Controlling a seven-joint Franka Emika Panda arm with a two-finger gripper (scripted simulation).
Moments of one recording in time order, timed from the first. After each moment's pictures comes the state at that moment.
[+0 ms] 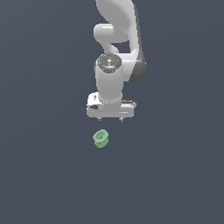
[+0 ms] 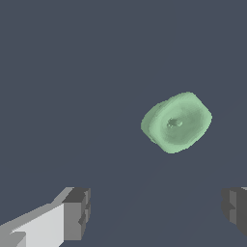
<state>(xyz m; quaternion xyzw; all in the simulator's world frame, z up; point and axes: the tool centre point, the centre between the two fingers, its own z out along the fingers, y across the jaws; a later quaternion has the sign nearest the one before) -0.008 -0.006 0.163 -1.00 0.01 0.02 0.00</state>
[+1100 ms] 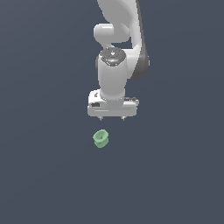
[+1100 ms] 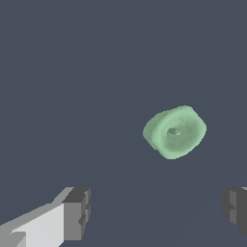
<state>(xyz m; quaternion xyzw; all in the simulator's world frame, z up) 0.001 0.001 0.181 -1.00 -0.01 0.00 0.00</state>
